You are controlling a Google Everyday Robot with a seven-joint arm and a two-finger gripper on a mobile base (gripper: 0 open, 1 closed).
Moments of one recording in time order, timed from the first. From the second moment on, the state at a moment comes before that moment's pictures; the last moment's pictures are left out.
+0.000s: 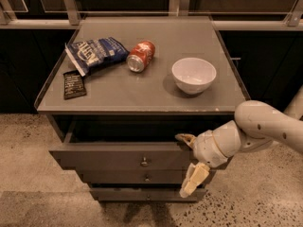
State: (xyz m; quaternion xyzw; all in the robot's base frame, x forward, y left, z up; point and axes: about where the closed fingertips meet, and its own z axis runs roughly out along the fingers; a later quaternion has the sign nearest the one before) arm 0.440 -0.097 0.657 -0.61 0.68 0.31 0.26
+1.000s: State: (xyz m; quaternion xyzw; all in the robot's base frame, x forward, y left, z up) arm 0.412 -0.101 0.664 -0.62 0.68 0.32 0.22
